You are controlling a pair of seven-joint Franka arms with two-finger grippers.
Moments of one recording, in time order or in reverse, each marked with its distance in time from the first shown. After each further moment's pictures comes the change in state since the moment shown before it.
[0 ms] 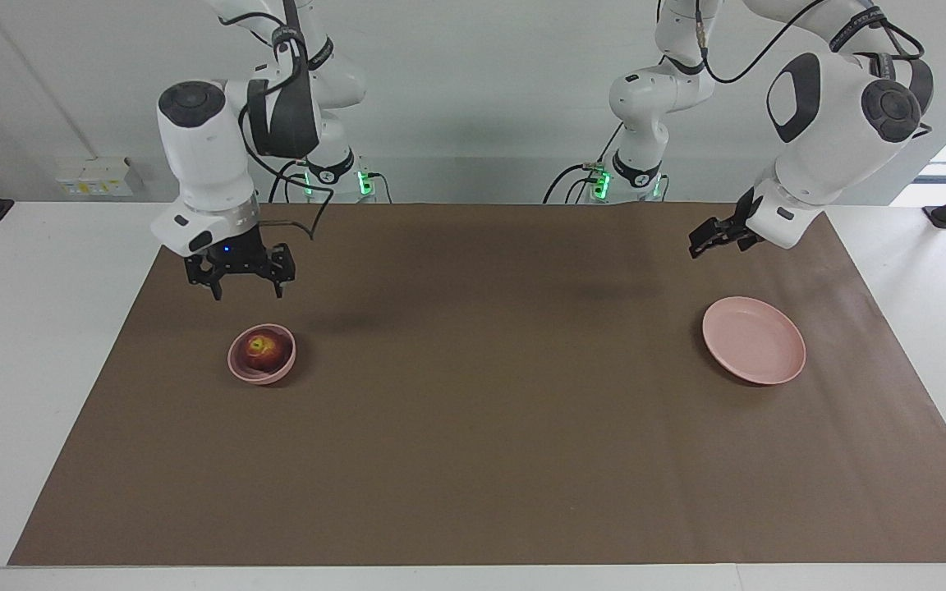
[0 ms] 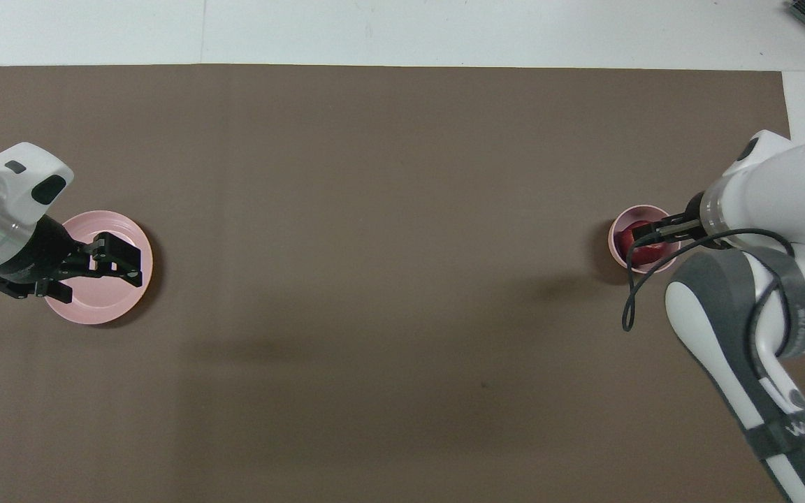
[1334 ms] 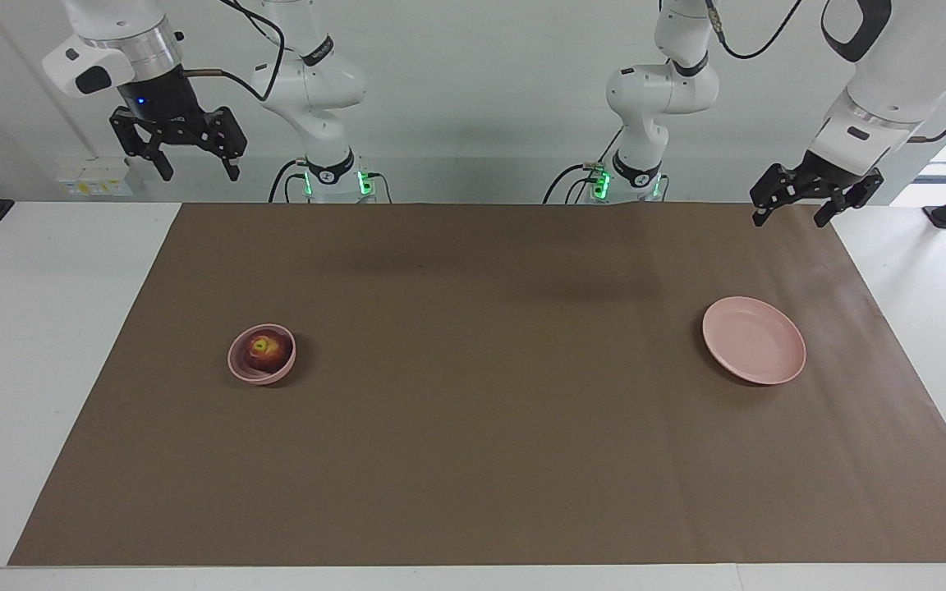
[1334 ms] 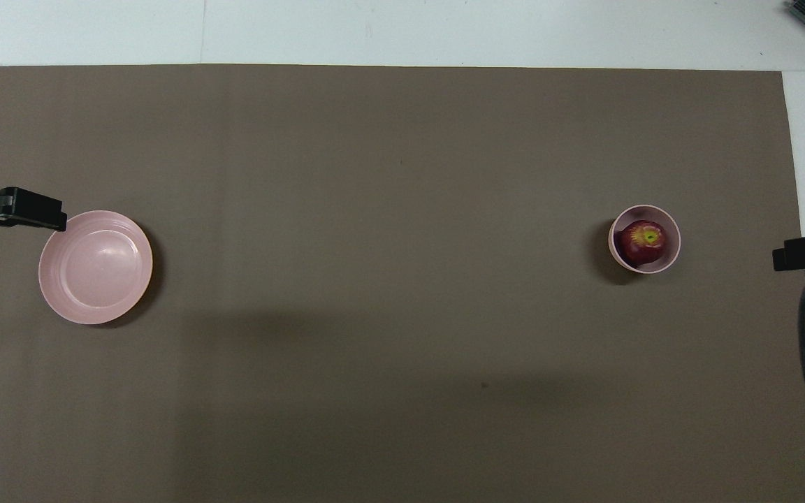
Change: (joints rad) left arm -0.250 -0.022 0.291 0.251 0.095 -0.139 0.224; right arm -0.012 -0.068 -0.064 0.322 0.115 -0.447 -0.019
